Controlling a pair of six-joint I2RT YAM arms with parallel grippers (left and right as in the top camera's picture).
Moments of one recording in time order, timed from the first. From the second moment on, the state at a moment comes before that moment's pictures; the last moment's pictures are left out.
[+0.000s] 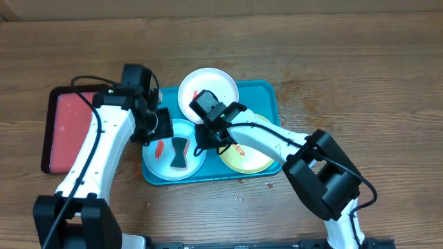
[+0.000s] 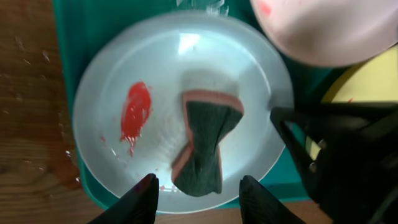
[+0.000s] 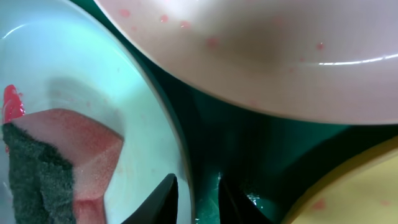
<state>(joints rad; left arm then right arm) -0.09 1.60 1.21 -1.07 0.17 -0.28 0.79 2.11 1.48 -0.64 -0.17 0.60</state>
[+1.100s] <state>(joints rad) -0.16 1.61 0.92 -0.76 0.19 -0.26 0.79 2.11 1.46 -0.62 -0.19 0.62</state>
